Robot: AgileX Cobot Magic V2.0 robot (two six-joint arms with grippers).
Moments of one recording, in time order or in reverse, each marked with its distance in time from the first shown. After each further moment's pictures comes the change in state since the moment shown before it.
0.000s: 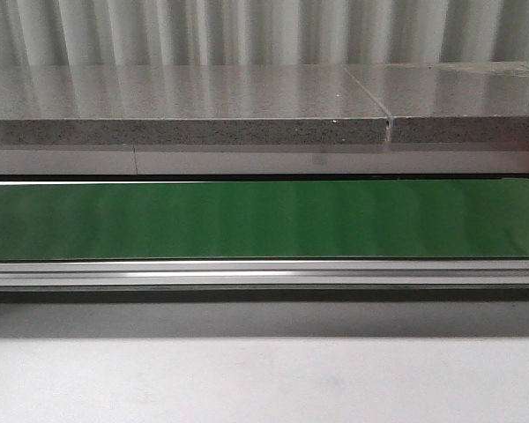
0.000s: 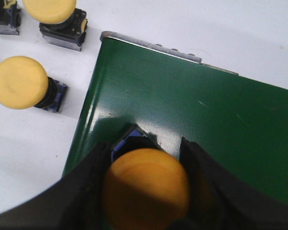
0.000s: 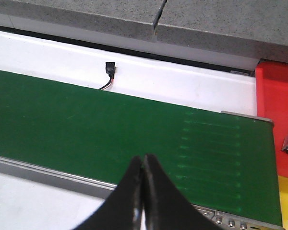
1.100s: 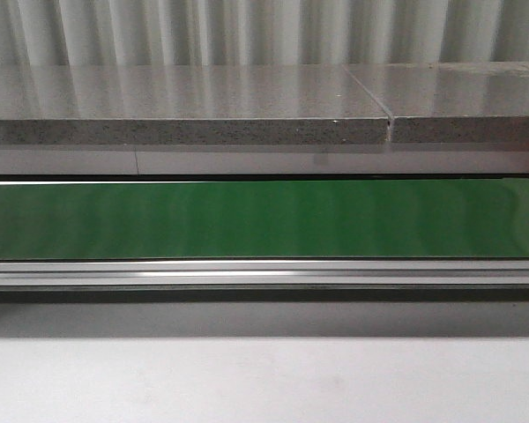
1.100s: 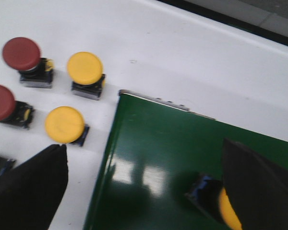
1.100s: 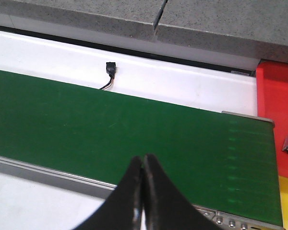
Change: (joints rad) left arm 0.157 -0.122 -0.071 -0.137 0.057 0.156; right arm 0.000 0.000 0.000 0.000 0.000 0.000
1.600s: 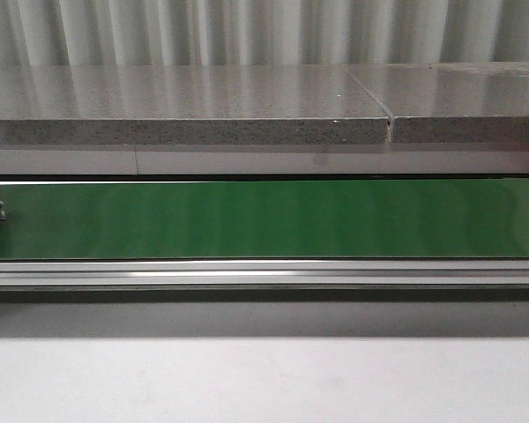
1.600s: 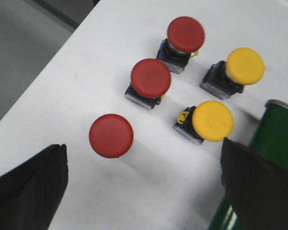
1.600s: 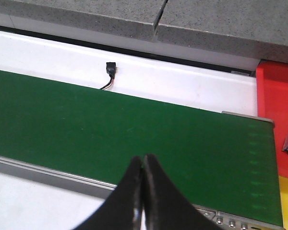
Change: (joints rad) left arm 0.278 0.097 0.037 0.053 -0.041 -0.002; right arm 0.000 0.000 0.000 0.000 0.000 0.000
